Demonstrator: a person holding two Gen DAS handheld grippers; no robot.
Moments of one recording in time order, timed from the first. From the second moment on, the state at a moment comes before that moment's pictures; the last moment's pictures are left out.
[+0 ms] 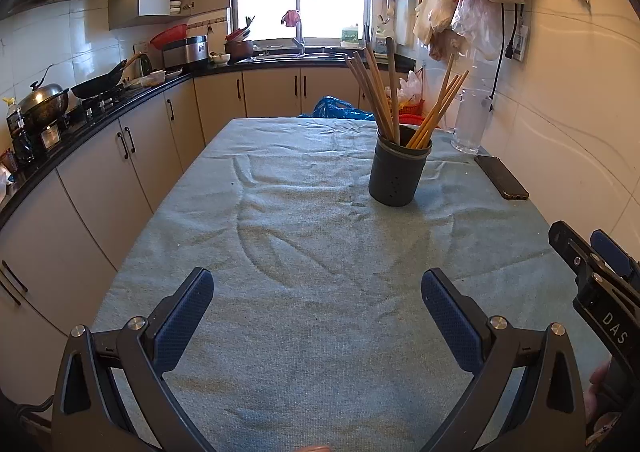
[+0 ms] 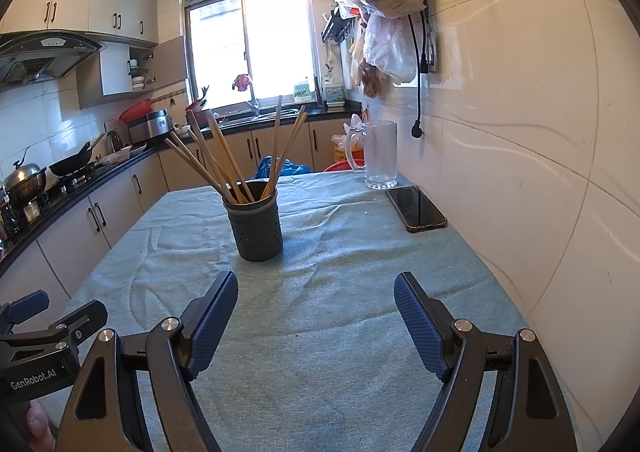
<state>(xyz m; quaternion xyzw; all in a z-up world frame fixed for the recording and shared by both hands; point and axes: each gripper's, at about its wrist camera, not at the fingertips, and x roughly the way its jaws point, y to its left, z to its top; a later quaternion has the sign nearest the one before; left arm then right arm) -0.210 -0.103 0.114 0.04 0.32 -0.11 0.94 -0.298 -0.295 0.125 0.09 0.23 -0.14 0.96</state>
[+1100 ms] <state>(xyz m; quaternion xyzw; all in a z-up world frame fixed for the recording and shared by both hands) -0.208 -0.105 0.106 0.03 0.33 -0.12 0.94 -0.291 -0.292 0.115 0.08 0.24 -0.12 0.96</state>
